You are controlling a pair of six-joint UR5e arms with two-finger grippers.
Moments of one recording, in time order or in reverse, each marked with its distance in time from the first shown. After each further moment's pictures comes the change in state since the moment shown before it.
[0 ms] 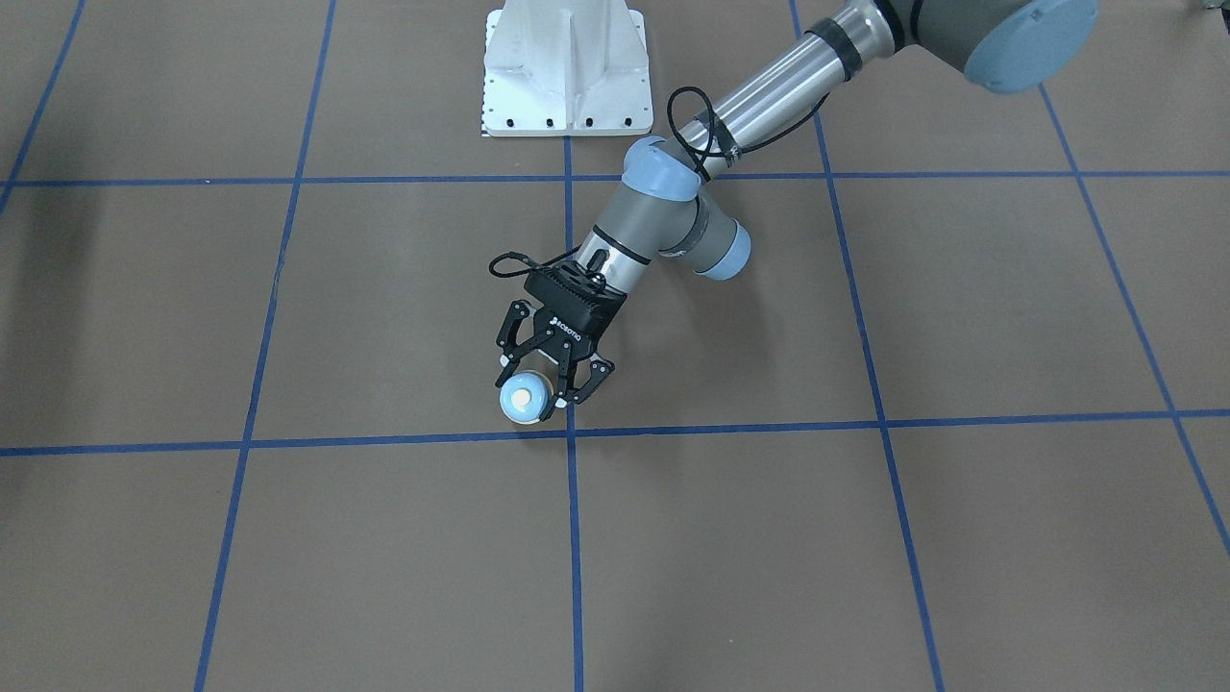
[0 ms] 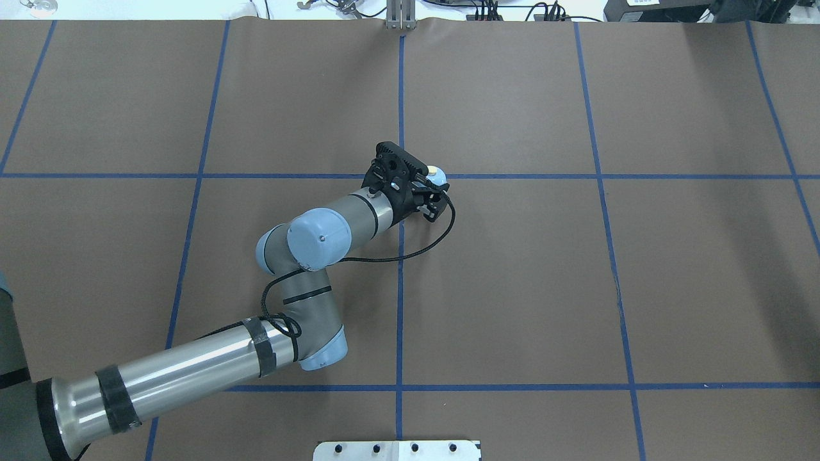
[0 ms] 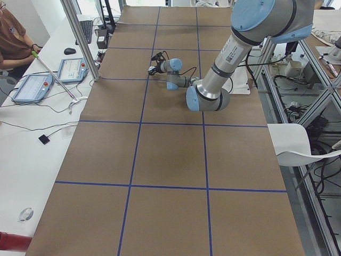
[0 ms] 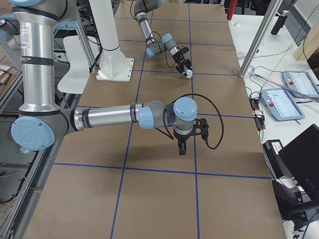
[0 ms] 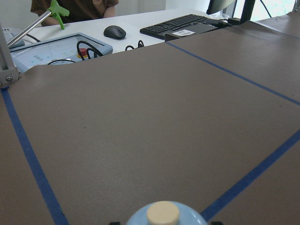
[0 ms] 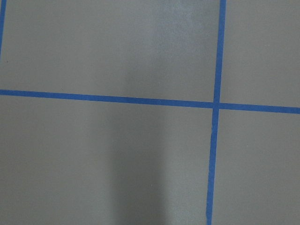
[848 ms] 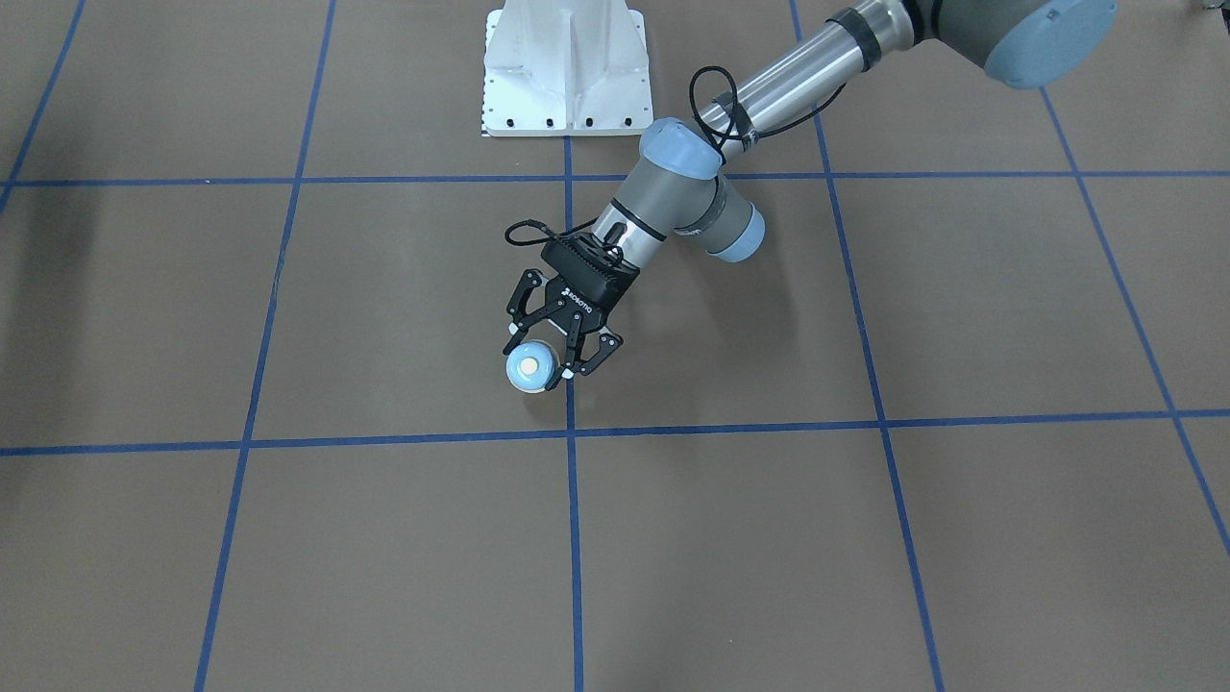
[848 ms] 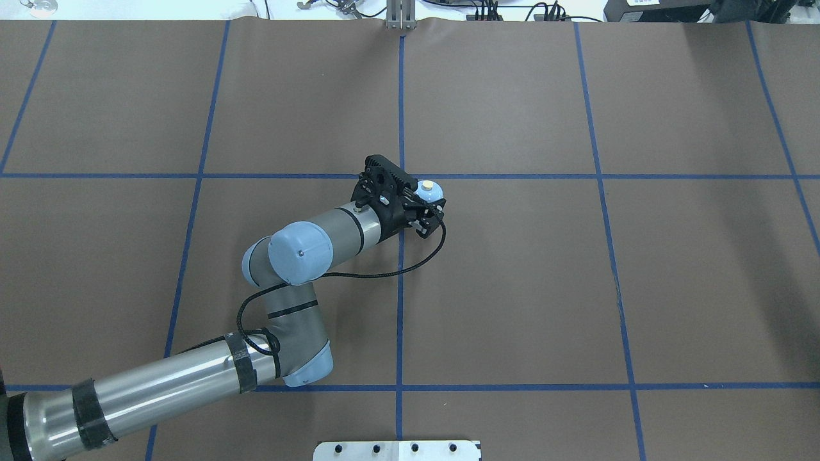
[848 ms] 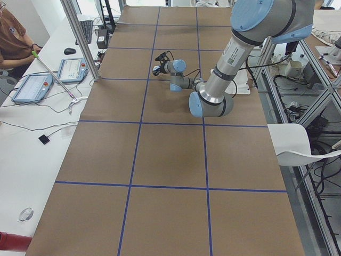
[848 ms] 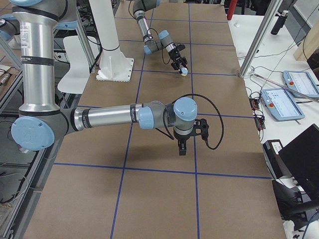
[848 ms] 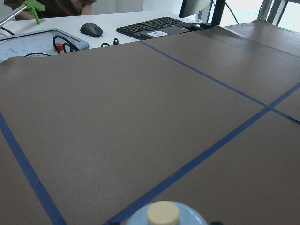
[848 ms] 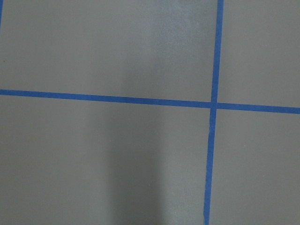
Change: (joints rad) left arm 0.020 0.060 -0.093 0.008 -0.020 -0.011; right arm -0.001 0.001 -0.002 0.000 -0.006 -0.001
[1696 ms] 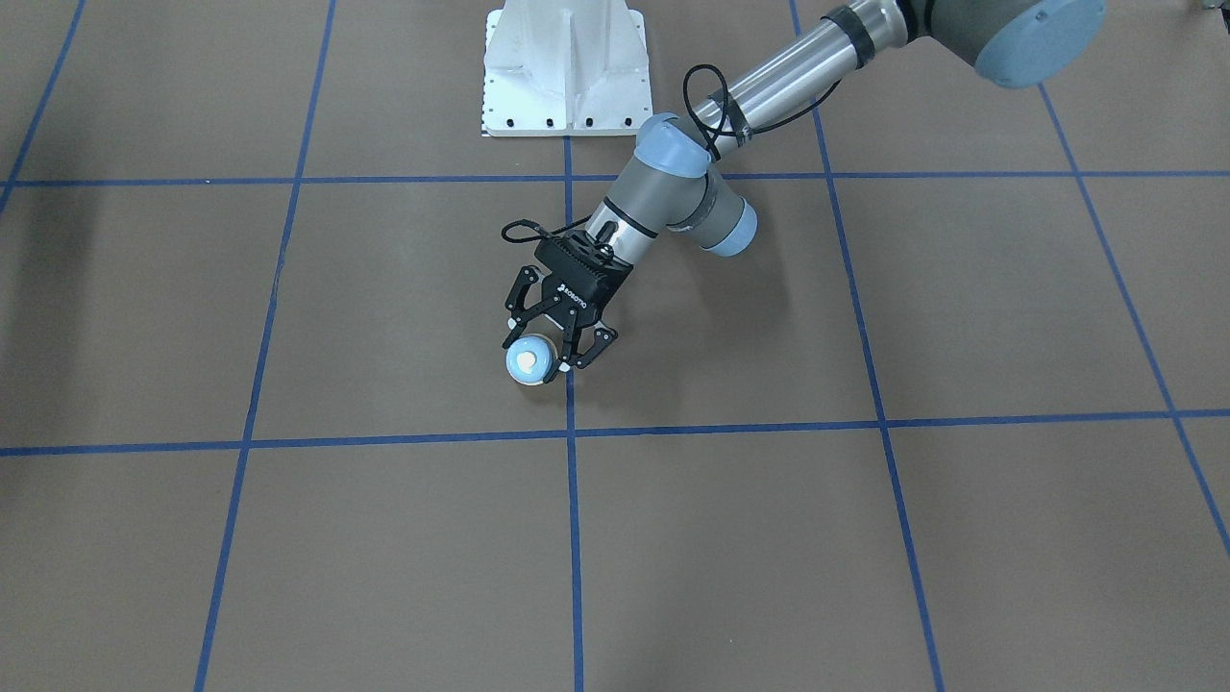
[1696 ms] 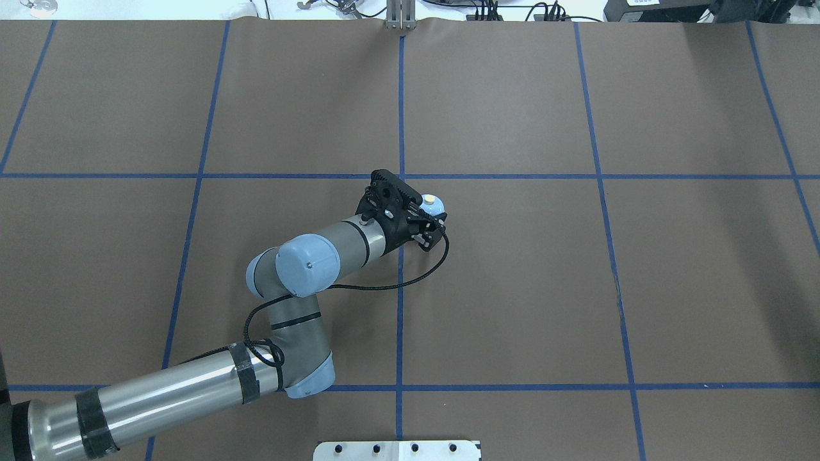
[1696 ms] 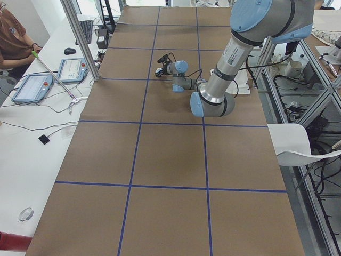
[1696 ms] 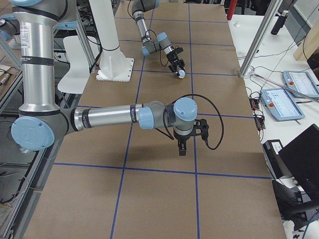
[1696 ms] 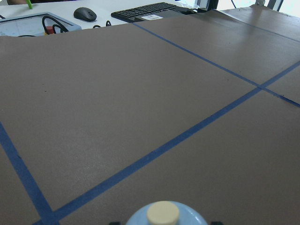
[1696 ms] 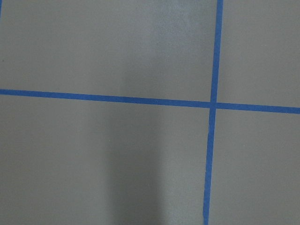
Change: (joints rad) left arm 0.026 -0.003 0.013 0.019 0.005 -0.007; right arm 0.000 0.000 -0.002 0.000 -0.001 0.000
